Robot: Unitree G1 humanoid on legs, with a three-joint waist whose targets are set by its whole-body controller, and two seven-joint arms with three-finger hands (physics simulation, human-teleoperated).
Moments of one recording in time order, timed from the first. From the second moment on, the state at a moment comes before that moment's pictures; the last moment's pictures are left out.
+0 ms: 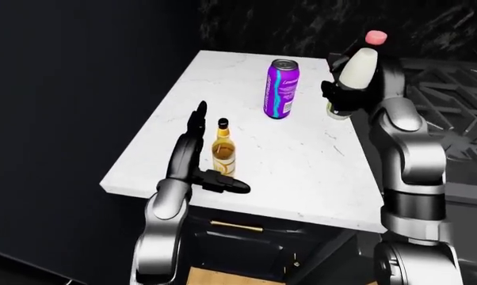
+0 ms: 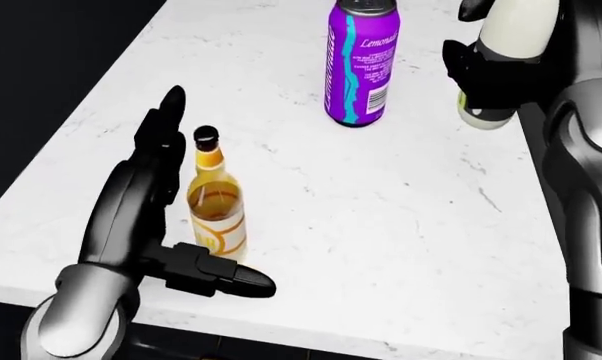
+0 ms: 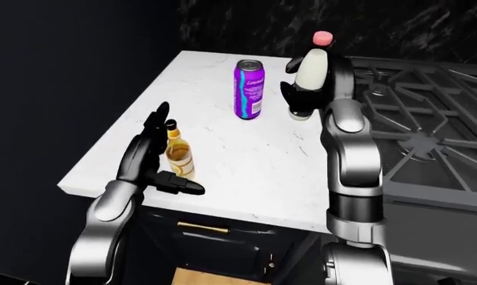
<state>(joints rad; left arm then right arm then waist) -0.28 0.00 -0.06 -0.41 0.21 0.61 -0.16 -0.77 -0.34 -0.19 0.02 0.10 0.62 -0.04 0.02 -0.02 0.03</state>
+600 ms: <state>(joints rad) -0.29 -0.03 -0.09 -0.42 0.24 0.62 -0.16 -0.76 -0.34 -0.19 0.01 0.11 0.61 -0.04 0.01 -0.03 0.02</state>
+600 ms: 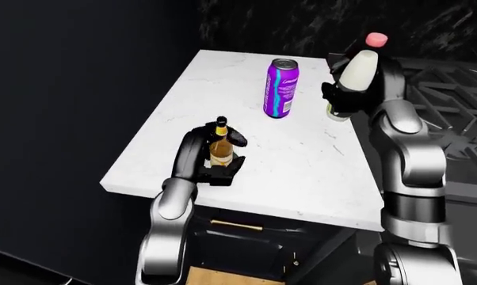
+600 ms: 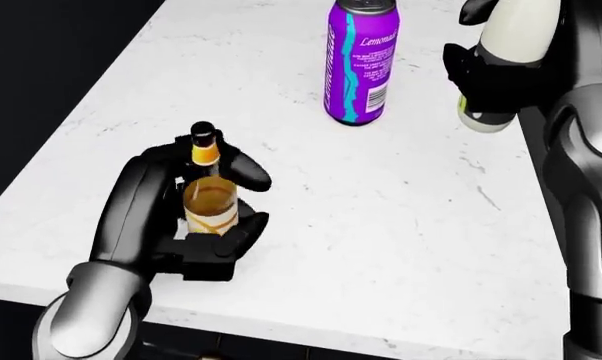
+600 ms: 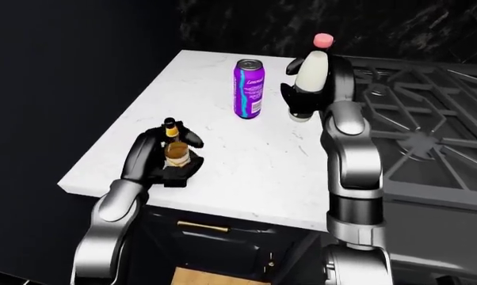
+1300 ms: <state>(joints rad) -0.44 0.05 -0.02 -0.81 0.14 1.08 -0.18 -0.73 -0.37 -0.22 -0.15 0.14 0.73 -0.04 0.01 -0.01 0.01</state>
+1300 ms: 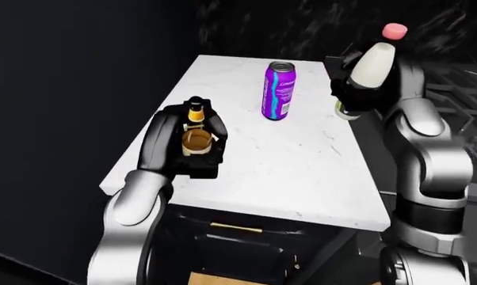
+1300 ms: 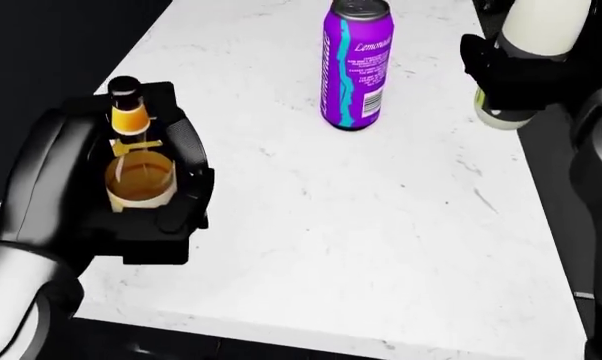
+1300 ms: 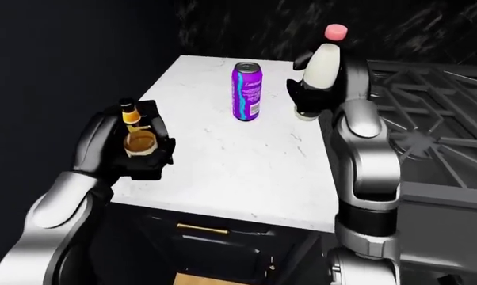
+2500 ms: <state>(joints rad) -0.39 0.06 -0.02 -0.83 0.08 1.05 -0.16 -0.68 -0.34 -0.22 -0.33 0.14 0.78 0.04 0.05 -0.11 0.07</state>
